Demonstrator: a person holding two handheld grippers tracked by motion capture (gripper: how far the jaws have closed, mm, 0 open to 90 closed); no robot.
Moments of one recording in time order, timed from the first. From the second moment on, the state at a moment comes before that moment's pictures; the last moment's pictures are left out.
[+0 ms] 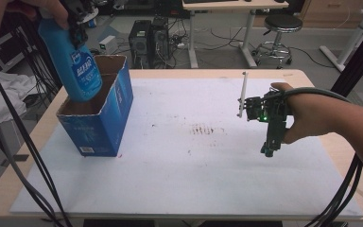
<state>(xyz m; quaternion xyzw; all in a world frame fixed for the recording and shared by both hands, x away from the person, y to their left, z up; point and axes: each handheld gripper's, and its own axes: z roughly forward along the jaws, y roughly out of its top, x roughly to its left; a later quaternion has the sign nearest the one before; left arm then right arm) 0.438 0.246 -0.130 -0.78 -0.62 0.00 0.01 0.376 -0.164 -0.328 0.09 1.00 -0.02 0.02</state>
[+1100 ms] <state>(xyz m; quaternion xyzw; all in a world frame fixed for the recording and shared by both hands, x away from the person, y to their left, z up) 0.453 0.240 -0.250 -0.83 -0.55 0.03 0.04 0.378 -0.161 -0.333 0.08 1.00 -0.03 0.03</state>
